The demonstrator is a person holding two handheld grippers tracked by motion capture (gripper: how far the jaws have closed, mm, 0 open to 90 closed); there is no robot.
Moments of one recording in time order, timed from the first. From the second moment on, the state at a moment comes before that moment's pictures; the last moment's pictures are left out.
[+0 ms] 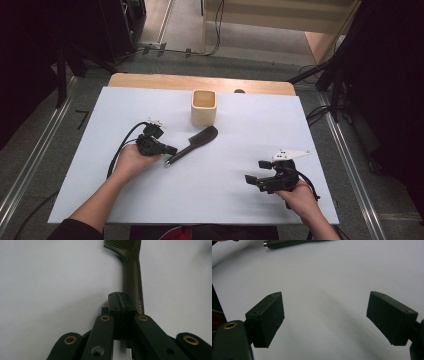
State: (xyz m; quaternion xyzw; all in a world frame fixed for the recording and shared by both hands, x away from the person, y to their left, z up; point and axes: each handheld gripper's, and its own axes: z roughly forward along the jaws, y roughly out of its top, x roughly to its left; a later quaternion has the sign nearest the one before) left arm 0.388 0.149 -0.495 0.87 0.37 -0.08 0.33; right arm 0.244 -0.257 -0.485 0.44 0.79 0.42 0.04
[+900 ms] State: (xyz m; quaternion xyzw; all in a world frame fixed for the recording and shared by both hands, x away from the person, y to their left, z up) left arm 0.348 0.165 -0.455 0.83 0.36 -0.09 0.43; right arm 0.243 -0.256 -0.485 0.44 0.79 0.42 0.04
